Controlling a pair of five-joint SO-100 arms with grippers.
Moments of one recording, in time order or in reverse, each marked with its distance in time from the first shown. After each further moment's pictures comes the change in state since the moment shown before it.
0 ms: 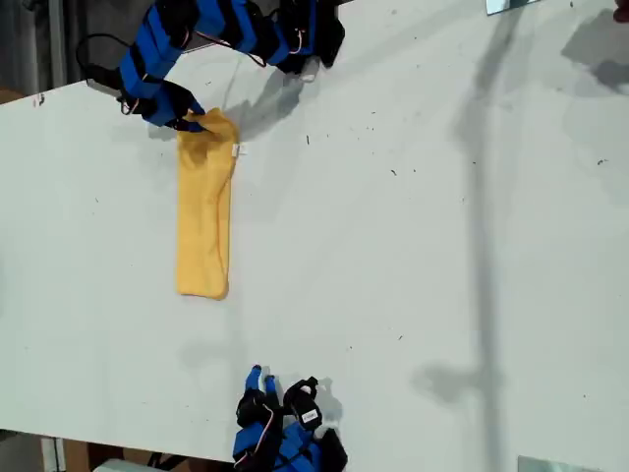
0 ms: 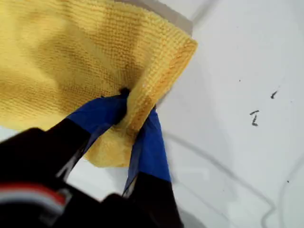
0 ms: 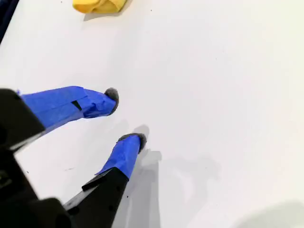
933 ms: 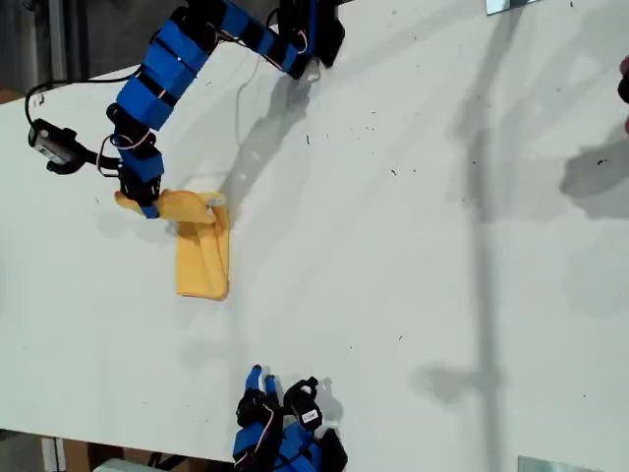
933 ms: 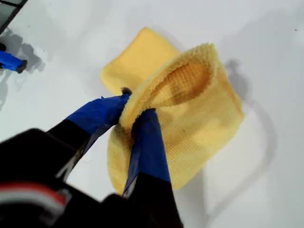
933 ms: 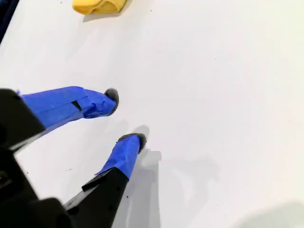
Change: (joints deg) arm 0 0.0 0.0 0.1 -0.2 0.2; arm 1 -28.6 5.9 -18.5 -21.3 -2.0
